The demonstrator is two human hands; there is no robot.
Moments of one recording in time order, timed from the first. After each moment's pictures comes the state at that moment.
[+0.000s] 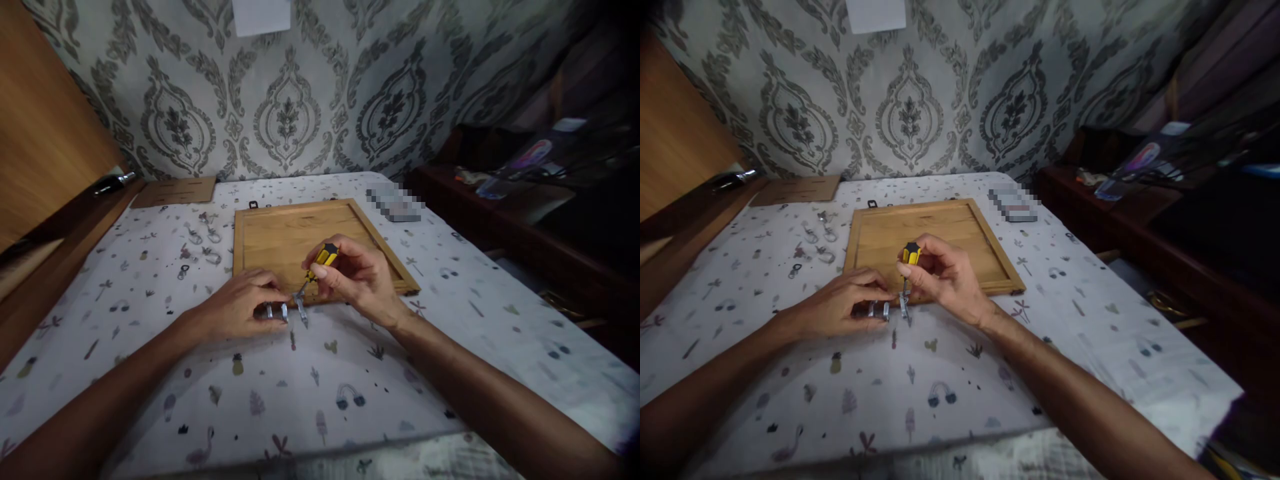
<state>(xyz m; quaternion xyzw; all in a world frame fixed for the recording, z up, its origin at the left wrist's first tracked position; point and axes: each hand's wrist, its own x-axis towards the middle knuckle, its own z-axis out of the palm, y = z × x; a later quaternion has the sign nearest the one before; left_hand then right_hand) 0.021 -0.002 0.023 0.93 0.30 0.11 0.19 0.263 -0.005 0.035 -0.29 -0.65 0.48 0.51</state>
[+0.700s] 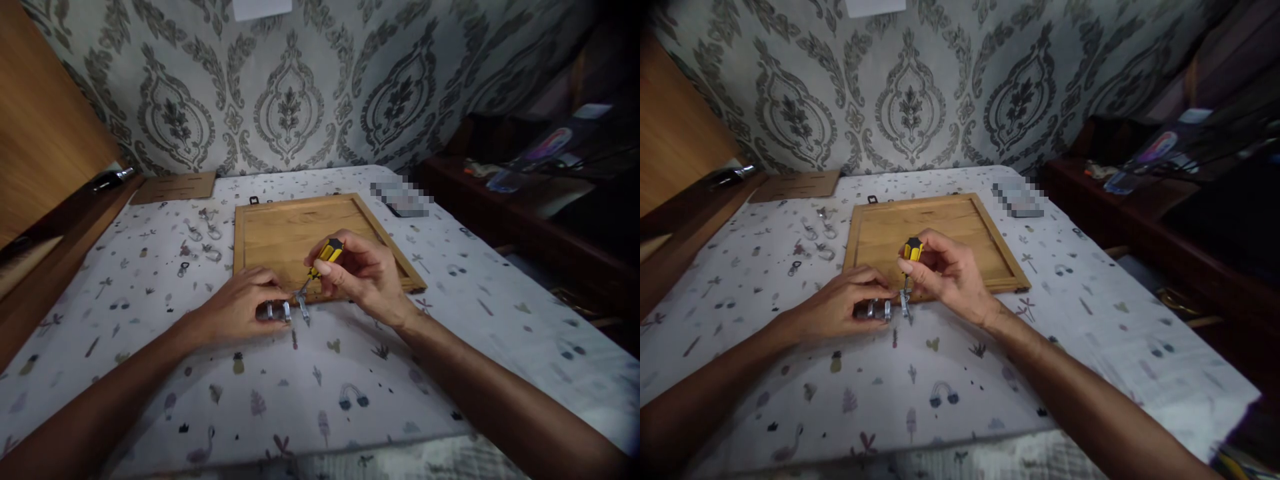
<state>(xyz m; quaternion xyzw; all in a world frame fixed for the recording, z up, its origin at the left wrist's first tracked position) 0.023 -0.005 0.019 0.92 0.33 0.11 0.18 0.261 -0.005 0.040 -0.30 -0.65 0.47 0.52</state>
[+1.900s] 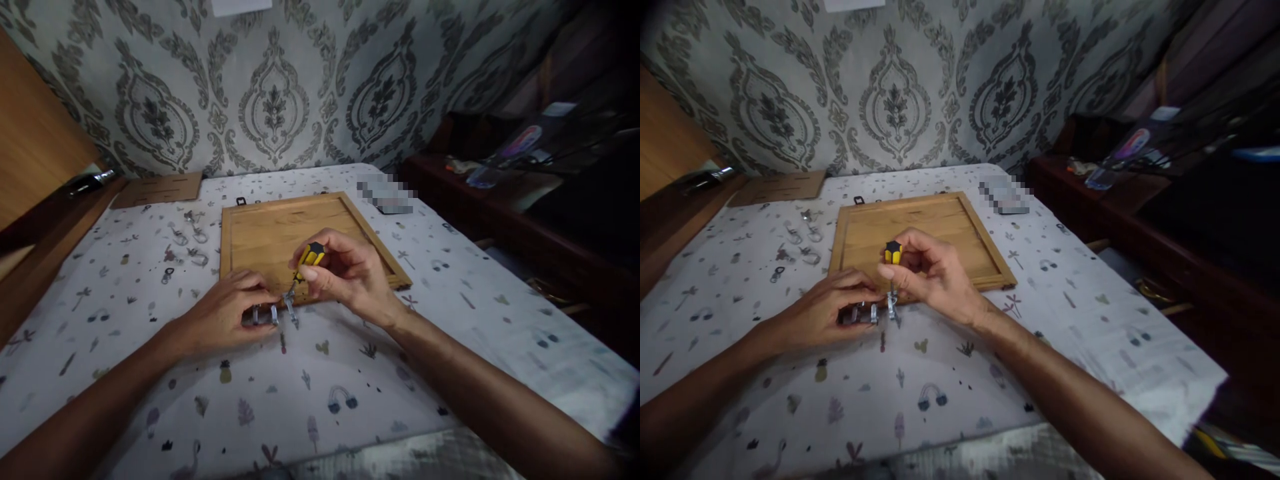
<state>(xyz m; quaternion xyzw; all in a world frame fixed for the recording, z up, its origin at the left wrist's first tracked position) 0.022 -0.004 0.015 0.92 0.31 0.13 0.19 0.266 -0.007 0.044 -0.30 -0.65 0.50 0.49</state>
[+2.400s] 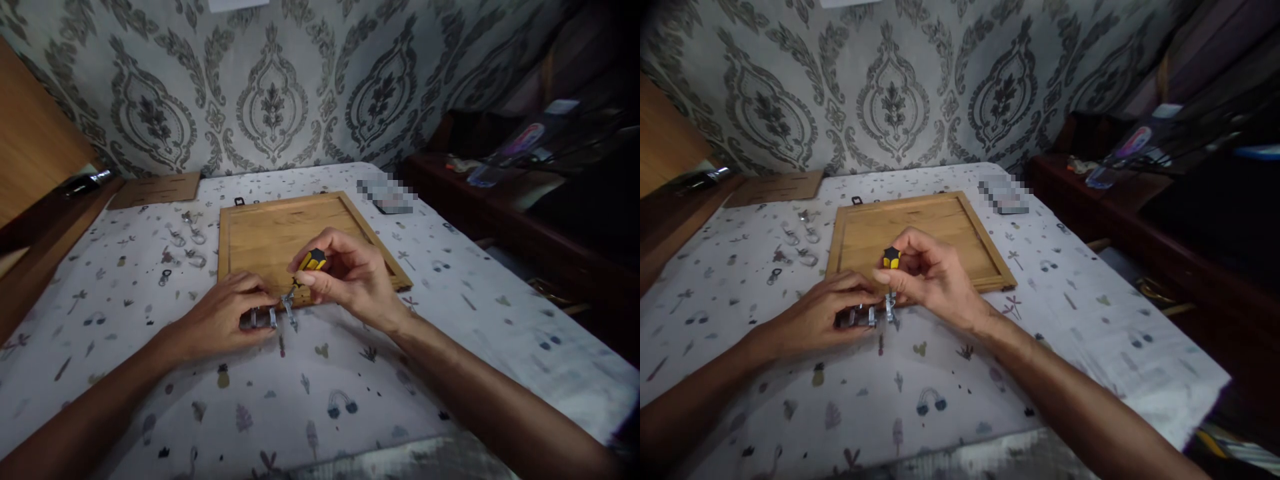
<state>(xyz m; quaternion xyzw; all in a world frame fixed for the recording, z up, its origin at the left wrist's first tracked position) 0.024 -0.006 0.015 0.92 0.32 0.13 0.19 0.266 -0.009 0.049 -0.30 -0.62 0.53 0.50</state>
